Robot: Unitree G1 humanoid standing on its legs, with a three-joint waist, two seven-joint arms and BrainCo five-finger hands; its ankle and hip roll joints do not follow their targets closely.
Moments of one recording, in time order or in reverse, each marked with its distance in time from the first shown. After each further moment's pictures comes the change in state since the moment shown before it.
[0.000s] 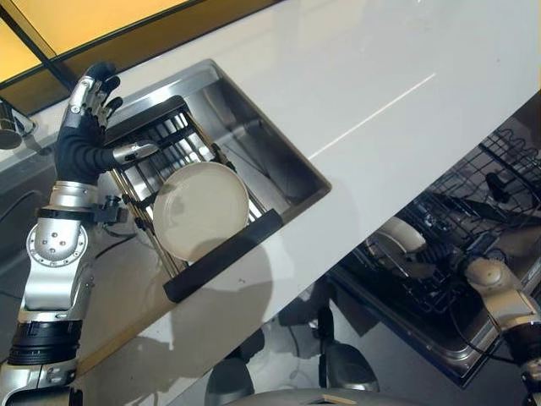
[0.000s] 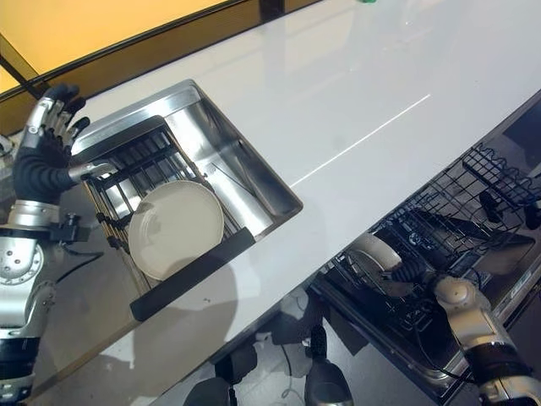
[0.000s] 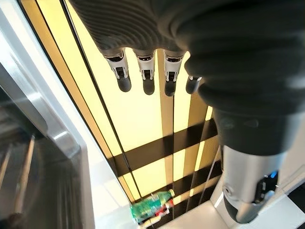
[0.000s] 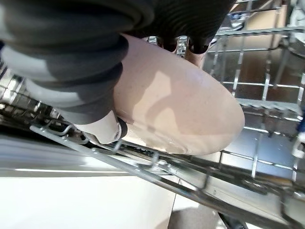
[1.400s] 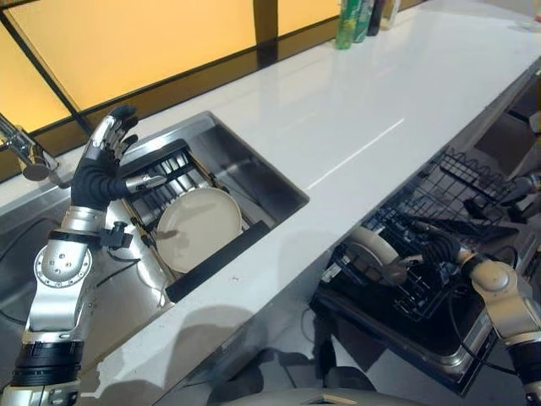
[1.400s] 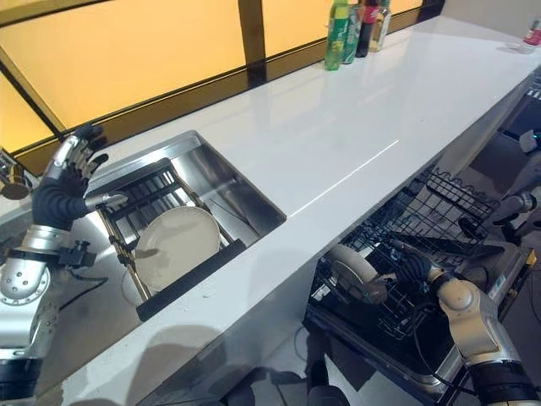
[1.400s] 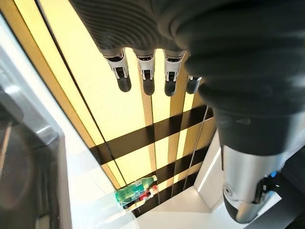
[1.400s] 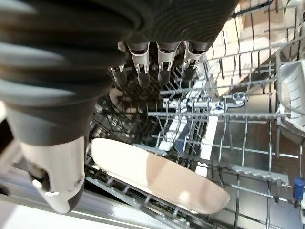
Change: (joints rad) left arm 0.171 -0.055 0.047 0.045 0.067 0.023 -0.092; right arm 0.150 0.035 -0.167 -0.292 -0.117 0.058 -0.060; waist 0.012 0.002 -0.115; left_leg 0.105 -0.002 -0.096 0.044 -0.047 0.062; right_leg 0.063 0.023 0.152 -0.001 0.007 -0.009
